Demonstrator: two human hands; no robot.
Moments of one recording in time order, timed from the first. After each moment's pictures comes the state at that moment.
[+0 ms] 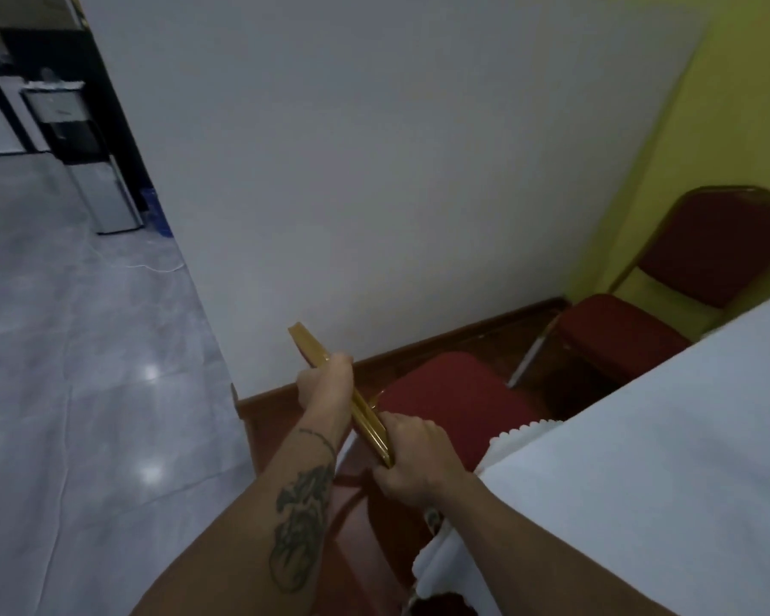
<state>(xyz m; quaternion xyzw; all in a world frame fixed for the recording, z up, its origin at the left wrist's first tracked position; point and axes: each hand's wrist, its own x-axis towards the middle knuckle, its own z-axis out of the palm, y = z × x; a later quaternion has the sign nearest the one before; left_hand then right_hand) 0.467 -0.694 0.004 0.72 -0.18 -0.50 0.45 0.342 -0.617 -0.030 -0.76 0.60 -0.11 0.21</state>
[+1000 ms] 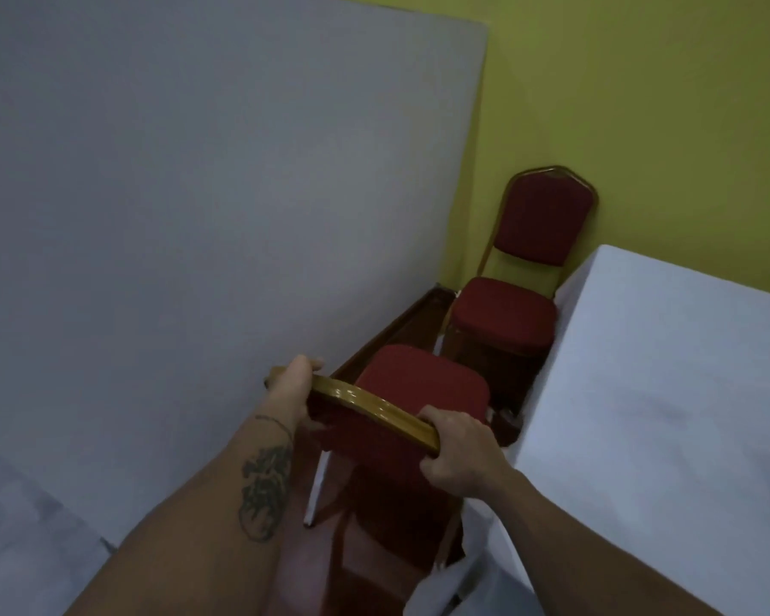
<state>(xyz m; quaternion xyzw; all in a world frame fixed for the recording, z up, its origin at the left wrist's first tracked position) 0.432 -0.889 0.011 0.62 -0.29 -0.69 0.25 0.264 -0.714 -0.040 -0.57 0.79 -0.16 0.14</state>
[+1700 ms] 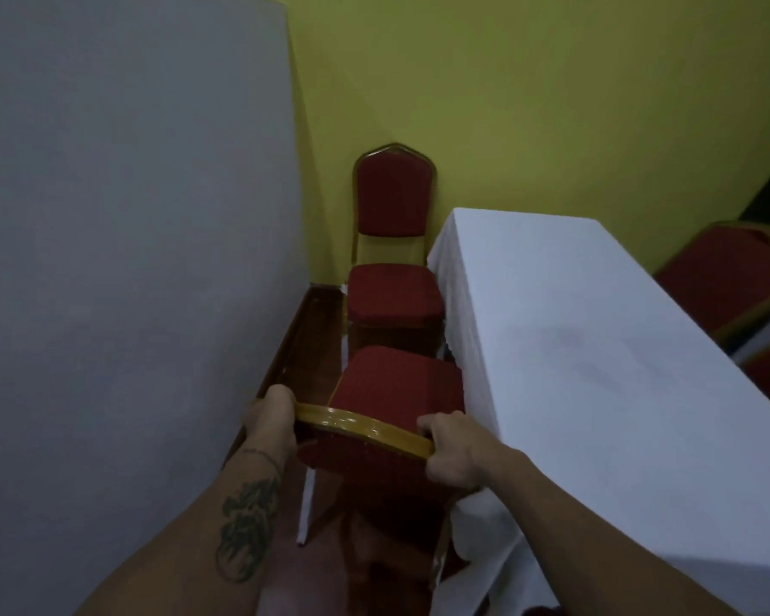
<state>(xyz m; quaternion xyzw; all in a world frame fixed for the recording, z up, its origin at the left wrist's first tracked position) 0.355 -1.027 -0.063 0.56 -0.43 -0.68 0.17 0.281 -0.776 -0.013 -0.34 0.90 -0.12 0.25</state>
